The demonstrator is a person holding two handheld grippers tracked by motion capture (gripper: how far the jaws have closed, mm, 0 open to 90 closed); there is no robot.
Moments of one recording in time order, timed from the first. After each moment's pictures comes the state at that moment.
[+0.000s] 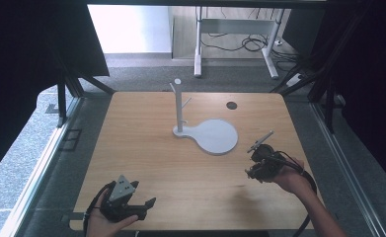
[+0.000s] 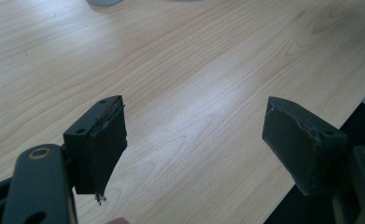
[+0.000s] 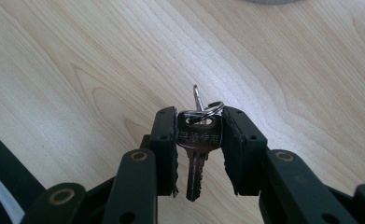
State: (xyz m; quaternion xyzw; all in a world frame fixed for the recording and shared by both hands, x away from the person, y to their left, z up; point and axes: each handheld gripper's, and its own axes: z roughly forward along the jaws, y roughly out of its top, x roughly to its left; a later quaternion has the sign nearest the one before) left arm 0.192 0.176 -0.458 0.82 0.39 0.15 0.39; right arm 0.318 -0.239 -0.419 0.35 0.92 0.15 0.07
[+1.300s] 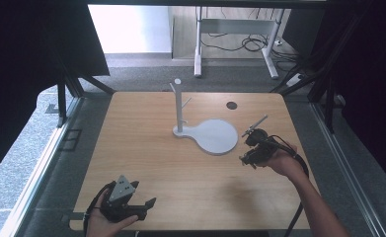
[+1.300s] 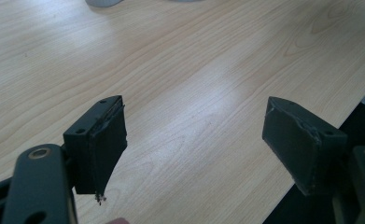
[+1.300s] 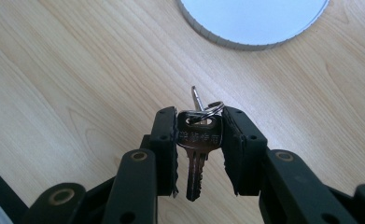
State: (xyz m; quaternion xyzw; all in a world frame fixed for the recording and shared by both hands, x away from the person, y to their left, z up) left arm 0.191 0.176 -0.457 0.82 0.39 0.15 0.39; right arm 0.356 -0.225 -0.403 0.35 0.92 0.16 0.07
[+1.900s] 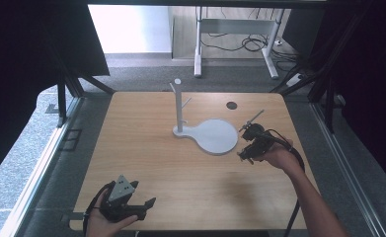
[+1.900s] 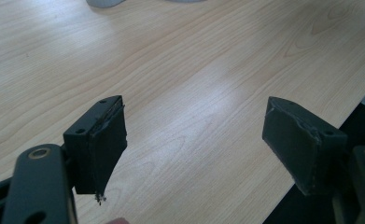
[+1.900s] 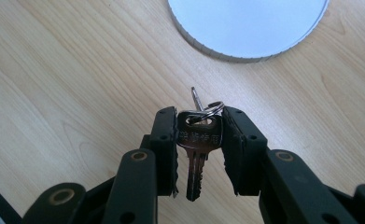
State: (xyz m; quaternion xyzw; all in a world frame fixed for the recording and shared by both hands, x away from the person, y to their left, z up) left arm 0.191 0.177 -0.457 0.82 0.39 0.15 0.39; right arm 0.374 -0.219 -0.403 0.36 0.92 0.16 0.06
